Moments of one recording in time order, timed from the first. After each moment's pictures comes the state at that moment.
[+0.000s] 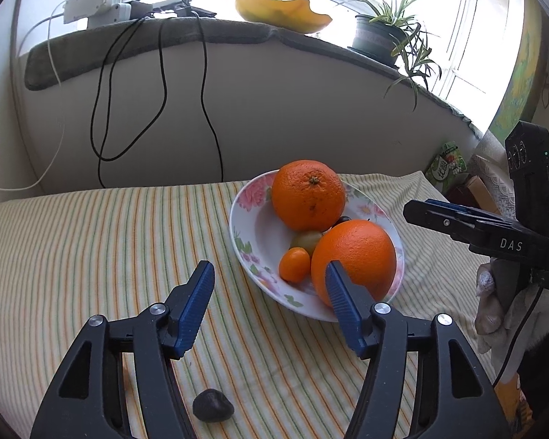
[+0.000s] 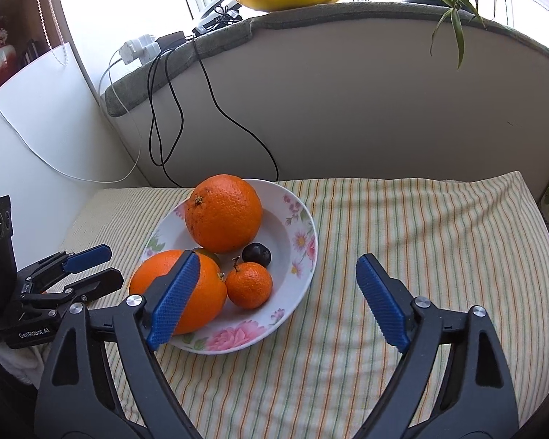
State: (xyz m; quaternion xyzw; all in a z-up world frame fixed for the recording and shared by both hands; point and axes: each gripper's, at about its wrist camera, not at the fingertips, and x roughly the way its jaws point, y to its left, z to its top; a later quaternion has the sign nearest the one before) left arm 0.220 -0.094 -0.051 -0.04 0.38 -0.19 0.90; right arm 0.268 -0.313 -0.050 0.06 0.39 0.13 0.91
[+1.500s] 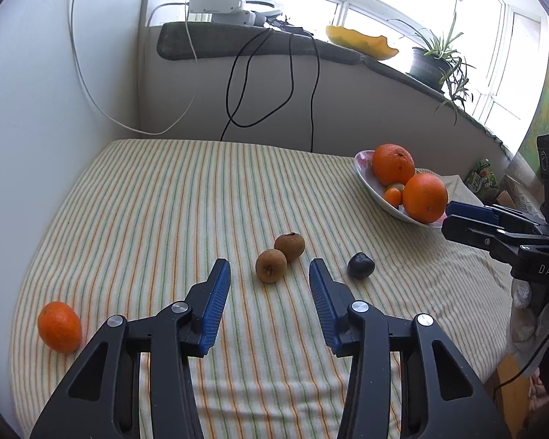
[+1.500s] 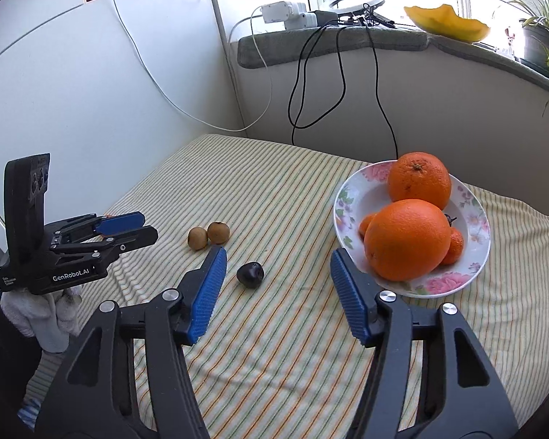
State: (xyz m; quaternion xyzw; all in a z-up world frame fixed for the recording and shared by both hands) left arm 0.127 0.034 -0.063 -0.07 0.37 -0.11 0.92; right arm 0.177 -0.158 -0.042 -0.04 0.37 0.27 0.89
